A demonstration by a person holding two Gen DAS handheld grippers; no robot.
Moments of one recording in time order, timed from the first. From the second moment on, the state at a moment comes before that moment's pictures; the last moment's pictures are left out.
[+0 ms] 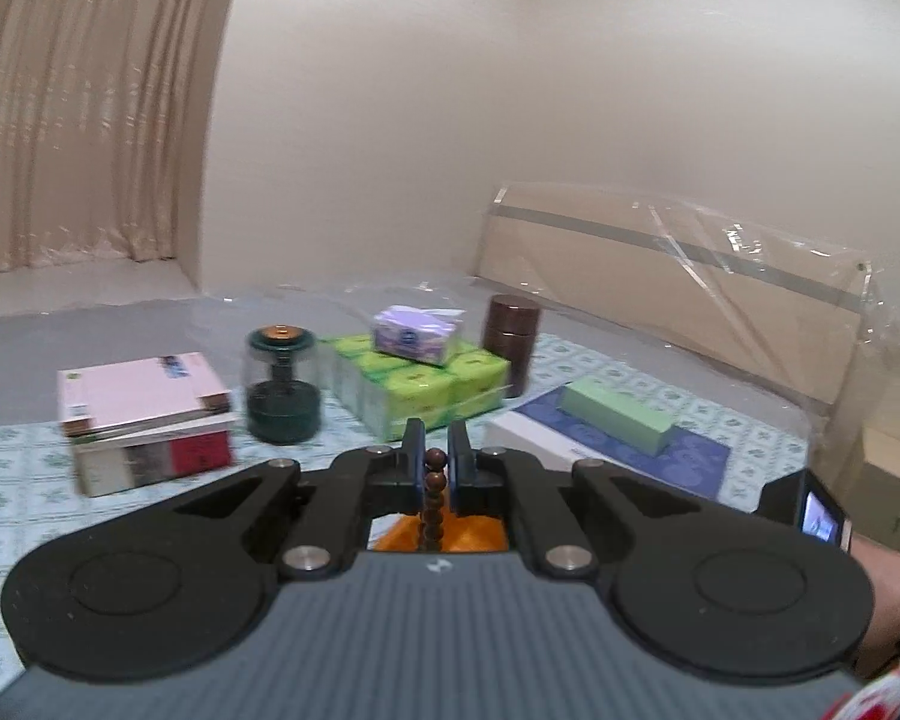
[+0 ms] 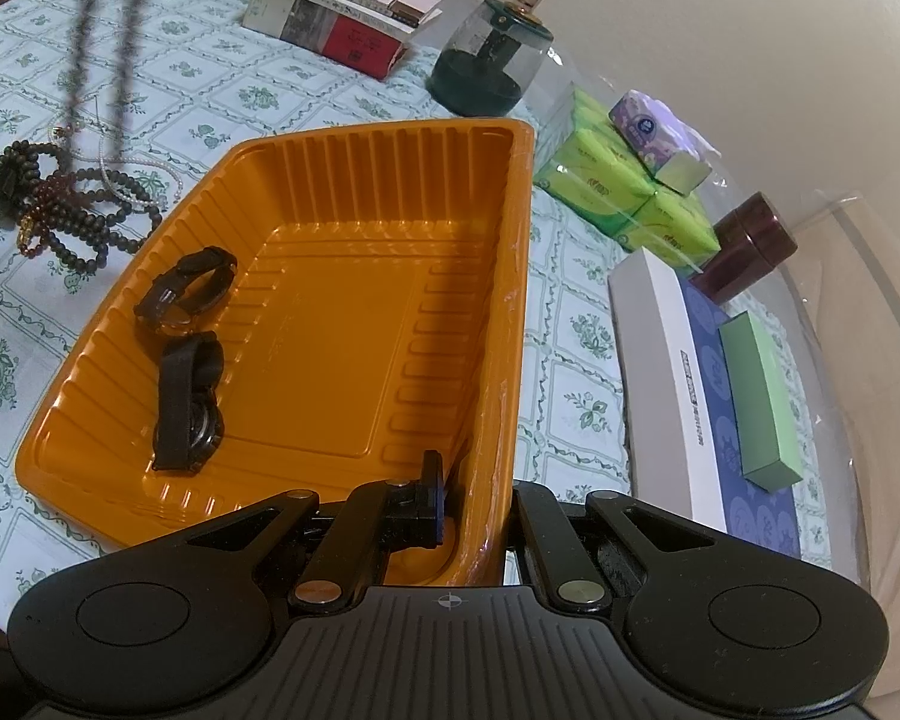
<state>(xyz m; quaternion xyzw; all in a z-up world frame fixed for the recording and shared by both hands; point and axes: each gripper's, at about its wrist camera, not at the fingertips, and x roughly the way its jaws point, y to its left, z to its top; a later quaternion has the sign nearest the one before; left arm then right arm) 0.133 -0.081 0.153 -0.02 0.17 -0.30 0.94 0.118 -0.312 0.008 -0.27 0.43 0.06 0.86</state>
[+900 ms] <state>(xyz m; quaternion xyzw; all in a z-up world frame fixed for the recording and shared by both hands) 0.195 -0.131 0.044 -0.02 0.34 -0.32 0.89 0.119 -0.314 0.007 -0.27 0.43 0.06 0.86</state>
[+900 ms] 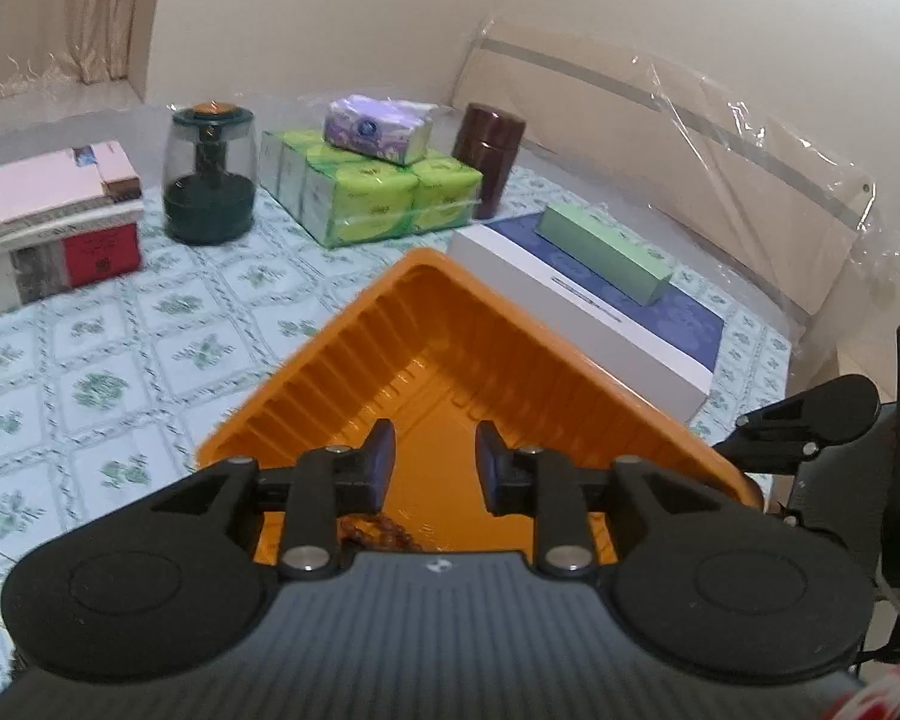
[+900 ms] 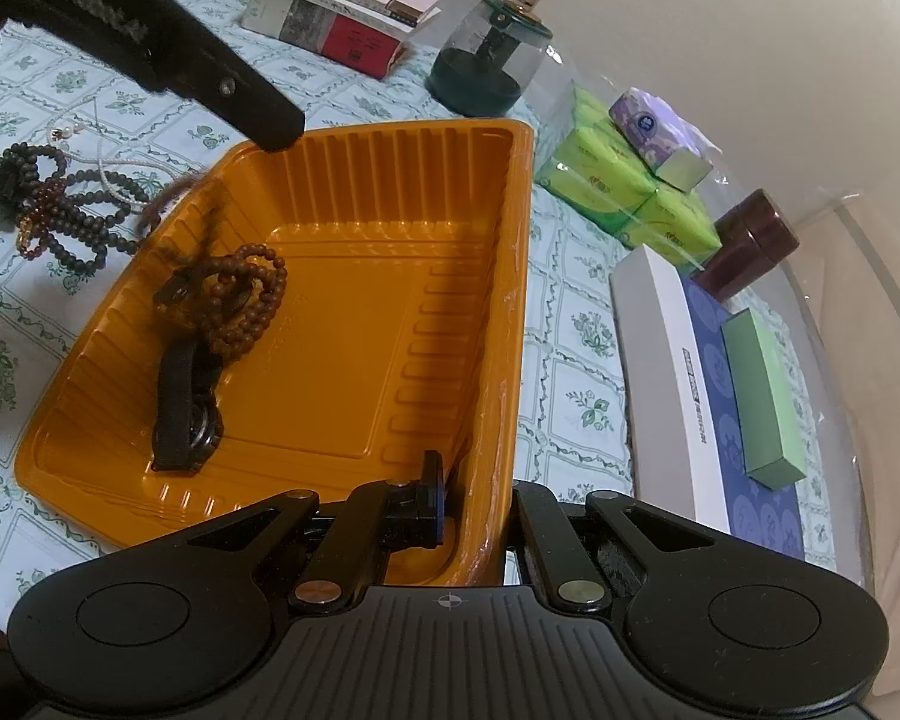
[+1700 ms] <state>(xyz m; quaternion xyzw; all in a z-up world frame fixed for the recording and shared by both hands) 0.126 0.044 -0.033 -0.03 0.37 -0.08 0.92 0.118 -0.316 0.008 -0.26 0.44 0.06 0.86</state>
